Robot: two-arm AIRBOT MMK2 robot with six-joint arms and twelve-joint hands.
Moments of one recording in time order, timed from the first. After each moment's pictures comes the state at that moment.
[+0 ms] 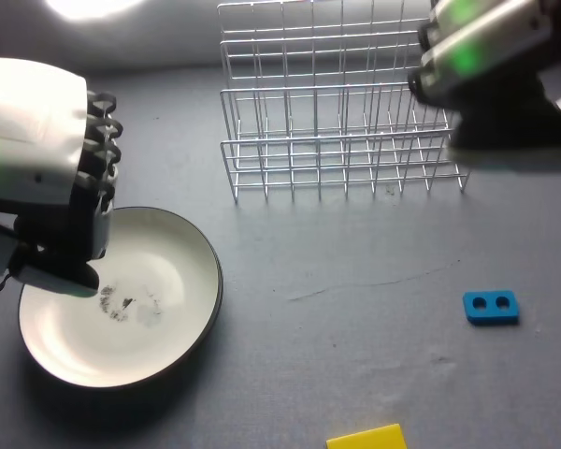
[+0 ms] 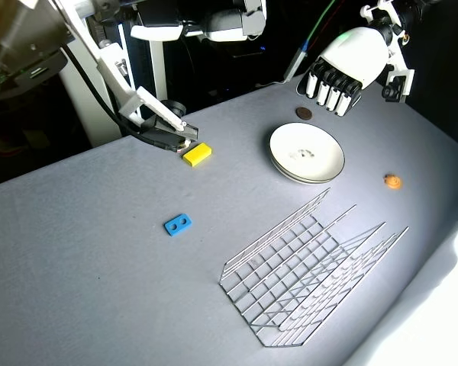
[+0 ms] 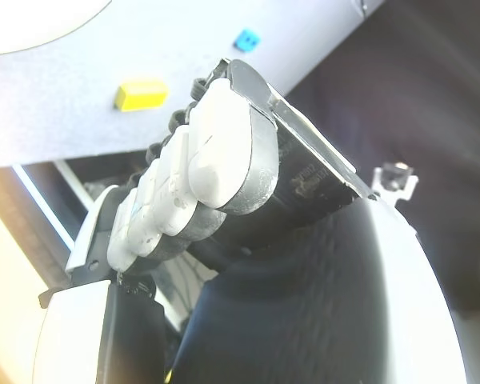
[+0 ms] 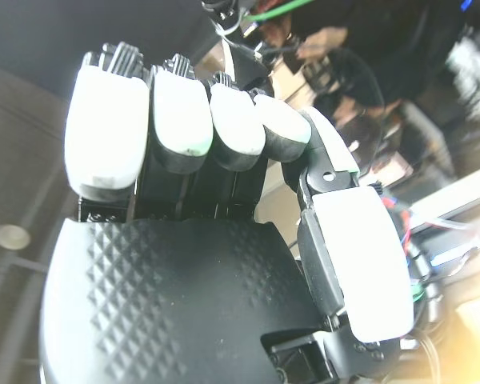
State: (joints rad) left arm 0.41 -0.87 1.39 1.65 -1.21 -0.25; right arm -0.27 -0.72 0.90 -0.97 1.02 -0.17
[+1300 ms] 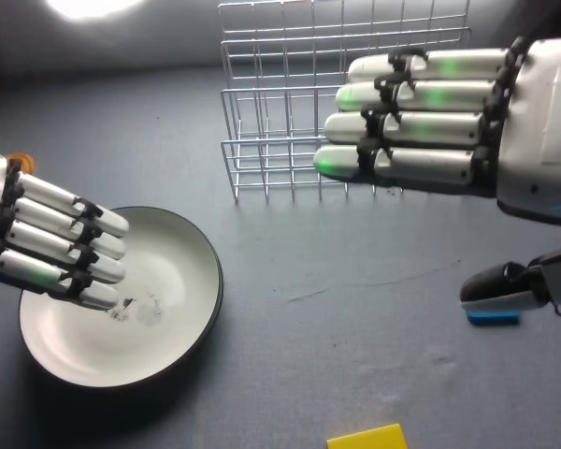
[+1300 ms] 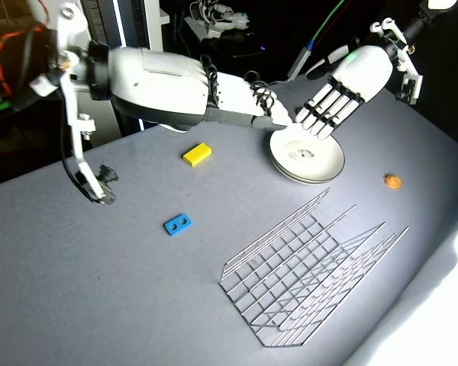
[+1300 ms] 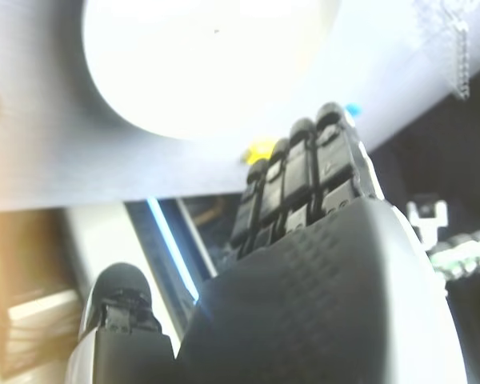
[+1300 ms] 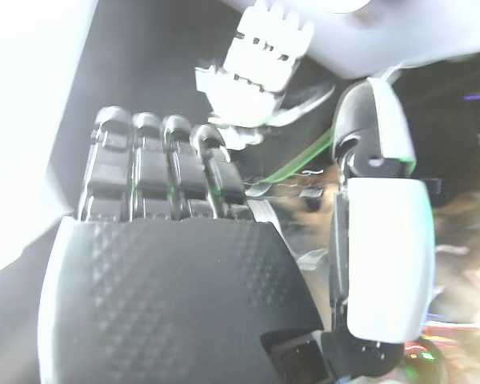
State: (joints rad) left arm 0.55 -0.92 1.61 1.83 -1.33 -0.16; right arm -0.52 -0.69 0.76 -0.65 0.55 -0.68
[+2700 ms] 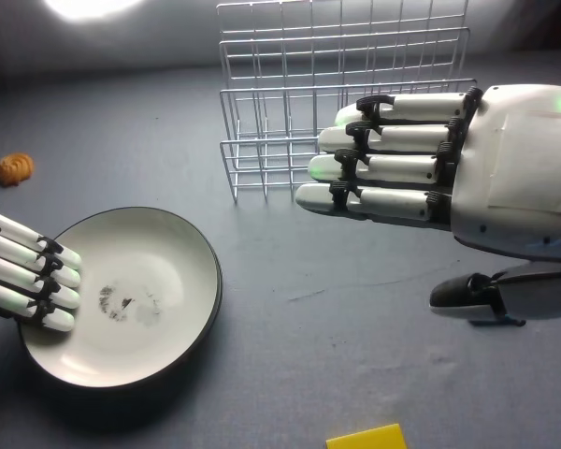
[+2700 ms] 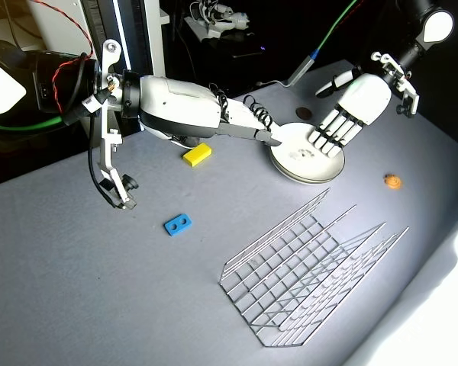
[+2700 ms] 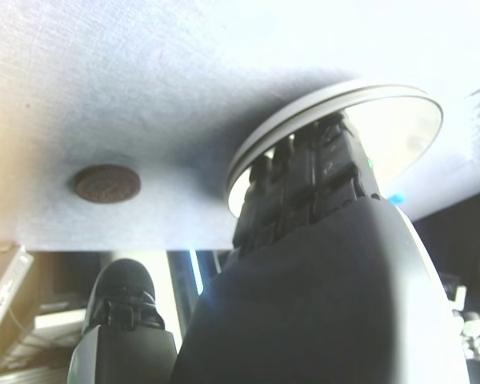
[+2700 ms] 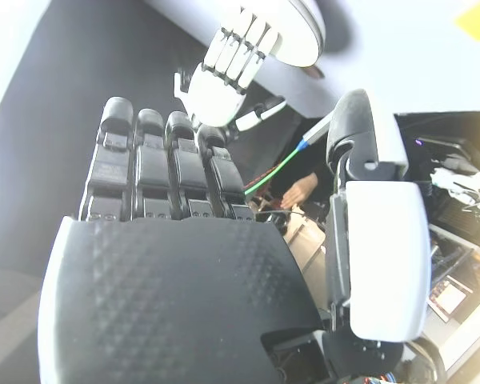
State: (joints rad) left arm 0.76 -1.04 1.81 1.82 -1.29 -0.10; right arm -0.62 -0.79 0.76 -0.50 0.52 -1.01
